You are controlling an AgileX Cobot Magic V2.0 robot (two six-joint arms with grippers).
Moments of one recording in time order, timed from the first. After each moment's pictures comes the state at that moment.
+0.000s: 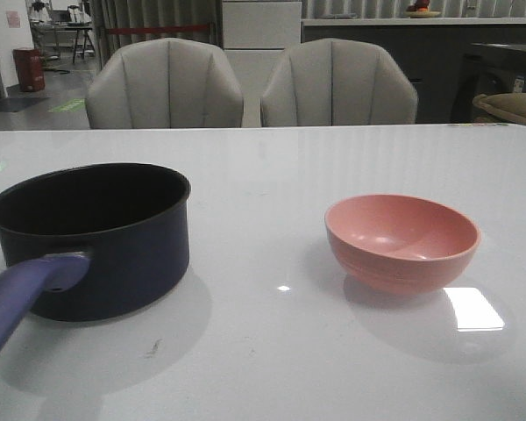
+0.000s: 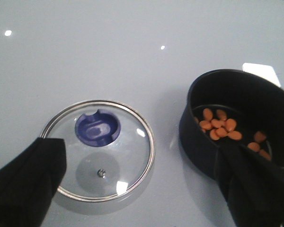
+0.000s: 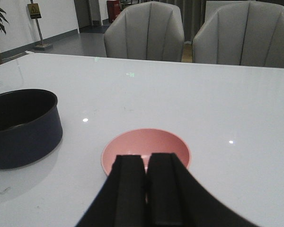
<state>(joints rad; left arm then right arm) 0.00 0.58 -0.54 0.01 0.59 -0.18 0.41 0.27 -0.09 0.43 -0.02 -0.31</state>
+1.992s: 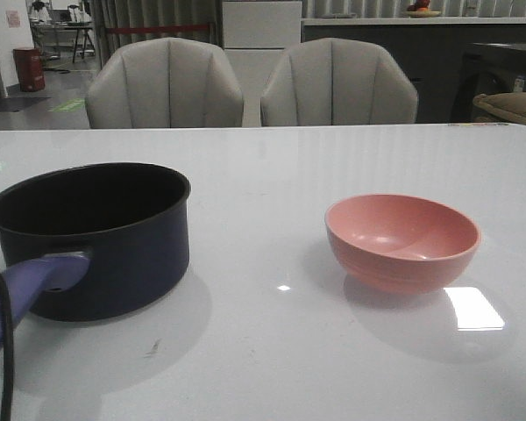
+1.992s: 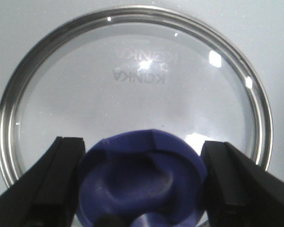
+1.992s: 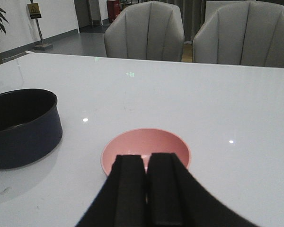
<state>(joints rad) 0.14 1.77 -1.11 -0.04 0.81 -0.19 0.41 0.27 -0.09 0.43 -0.02 -0.31</state>
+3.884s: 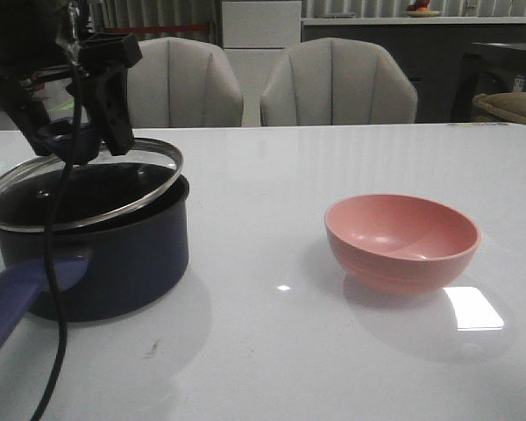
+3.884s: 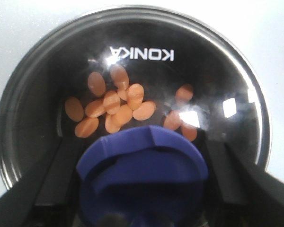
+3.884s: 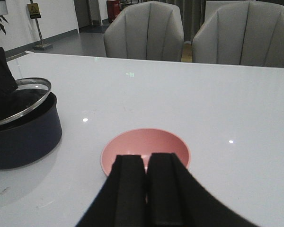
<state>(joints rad) -0.35 1.74 -1.44 -0.11 1.01 -0.09 0.41 0.27 -0.09 0.43 -0.02 -0.31</state>
